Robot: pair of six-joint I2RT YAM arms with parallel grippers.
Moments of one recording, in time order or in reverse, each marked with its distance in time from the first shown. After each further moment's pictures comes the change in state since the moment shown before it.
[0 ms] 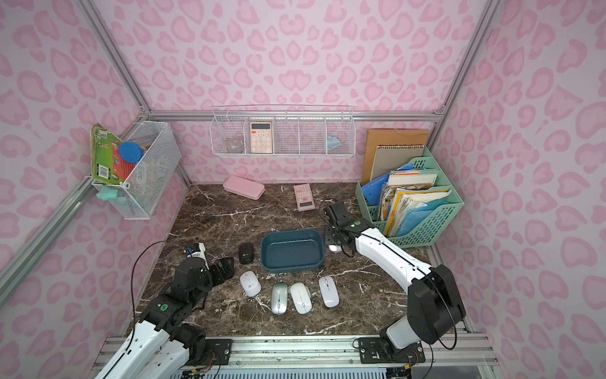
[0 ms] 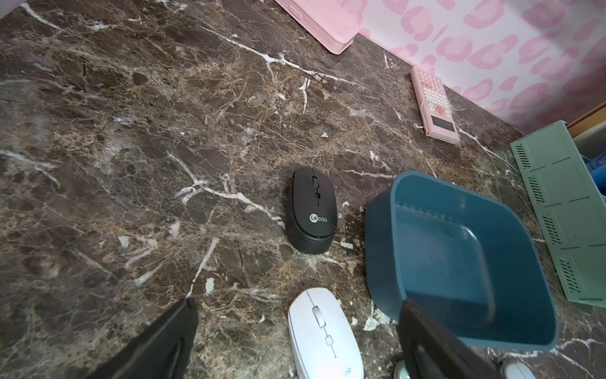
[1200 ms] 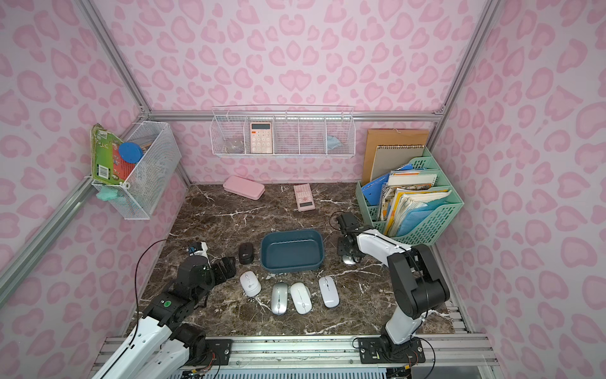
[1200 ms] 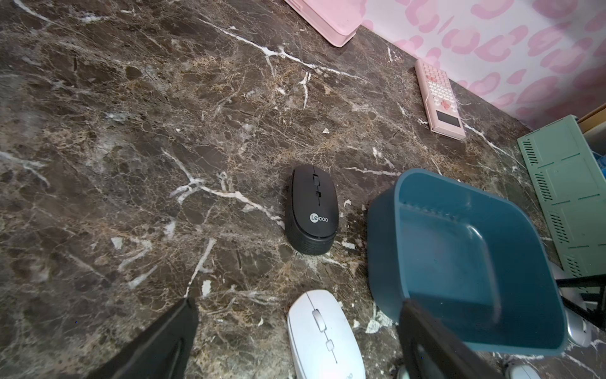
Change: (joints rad) left arm 0.000 0.039 -0.003 0.036 0.004 0.003; right arm -0.119 0.223 -0.123 0.132 -0.029 -0.053
